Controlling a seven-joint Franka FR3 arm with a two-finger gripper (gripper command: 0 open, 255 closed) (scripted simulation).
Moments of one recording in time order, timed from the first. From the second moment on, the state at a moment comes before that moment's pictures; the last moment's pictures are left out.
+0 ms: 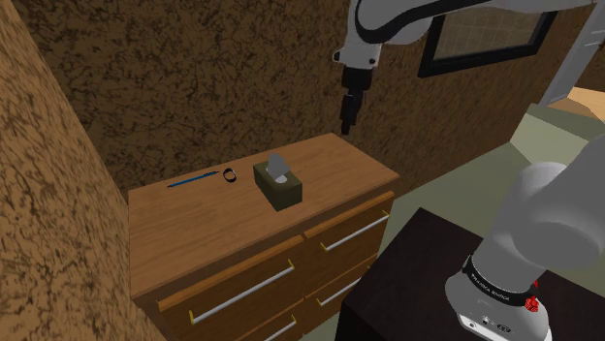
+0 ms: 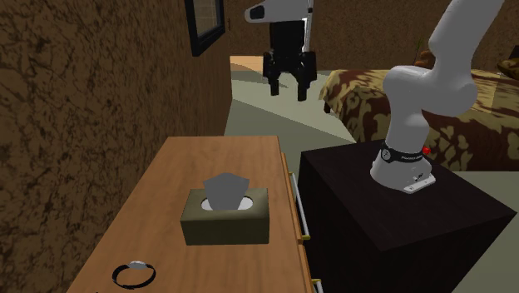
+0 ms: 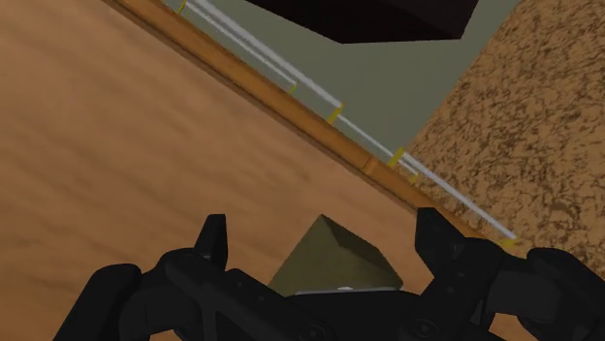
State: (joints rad) arm 0.12 -0.35 -0.13 -2.22 0.09 1.85 -0.42
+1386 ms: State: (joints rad) arm 0.19 0.27 -0.11 -1.83 0.46 1.95 -0.90
